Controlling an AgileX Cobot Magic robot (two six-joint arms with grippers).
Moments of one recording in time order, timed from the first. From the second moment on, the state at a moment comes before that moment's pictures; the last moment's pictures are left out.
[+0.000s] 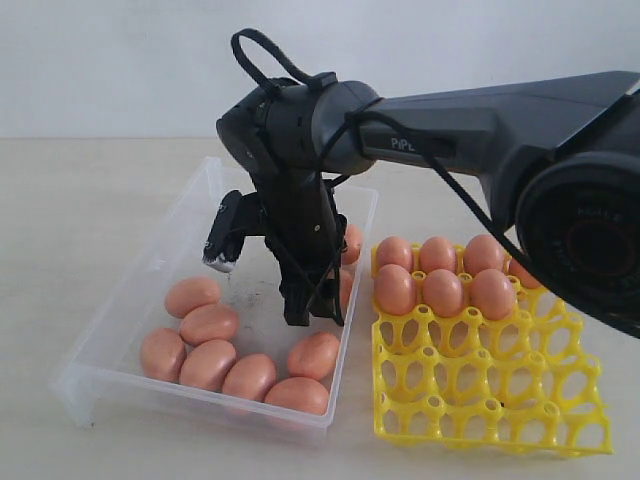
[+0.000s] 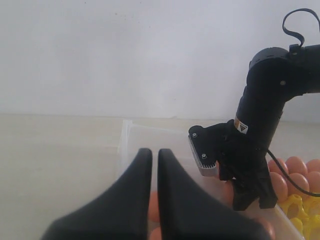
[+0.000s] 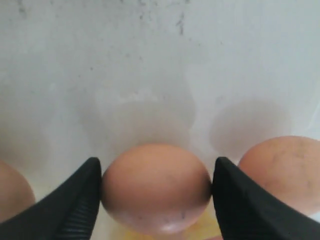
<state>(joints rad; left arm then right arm) -0.33 0.00 0.00 0.20 0.10 -0.37 0.77 2.32 -1.88 -0.25 1.21 -0.55</state>
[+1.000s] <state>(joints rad) -0.33 0.00 0.00 0.20 0.10 -0.37 0.75 2.32 -1.88 -0.31 0.98 0.06</state>
